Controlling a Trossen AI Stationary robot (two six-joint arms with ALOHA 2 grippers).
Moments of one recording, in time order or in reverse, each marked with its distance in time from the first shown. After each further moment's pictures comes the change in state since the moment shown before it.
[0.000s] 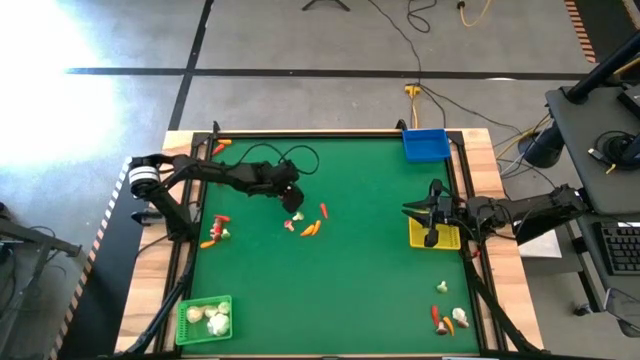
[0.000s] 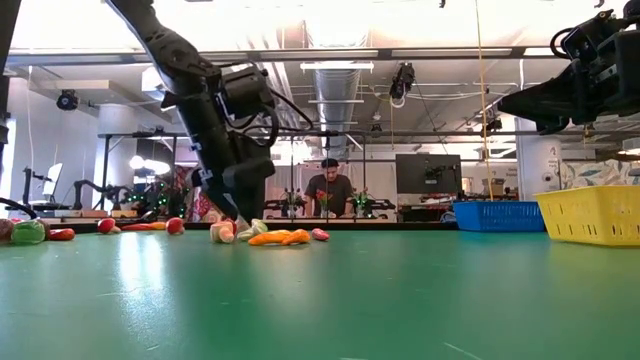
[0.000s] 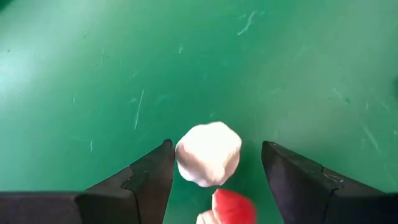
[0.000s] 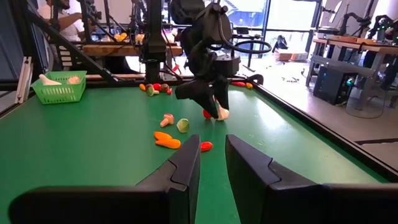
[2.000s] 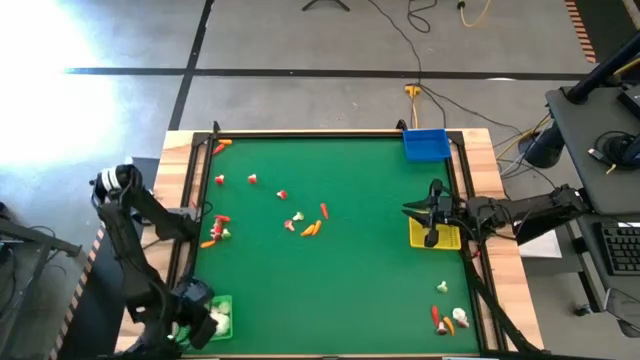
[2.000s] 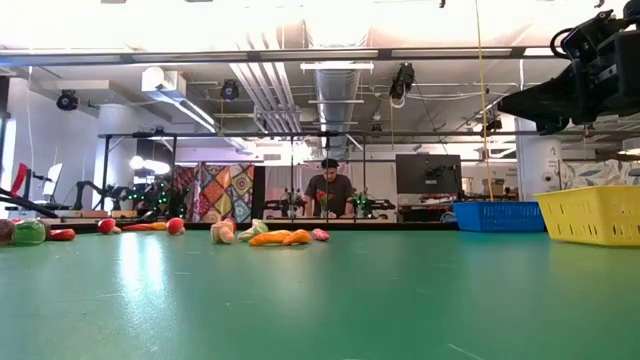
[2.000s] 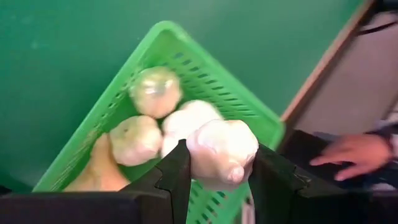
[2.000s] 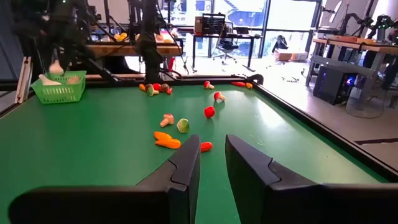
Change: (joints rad) left arm -1.628 -0.244 0.045 -0.442 -0.083 -1.709; right arm 0.000 0.000 0.000 0.000 0.000 0.000
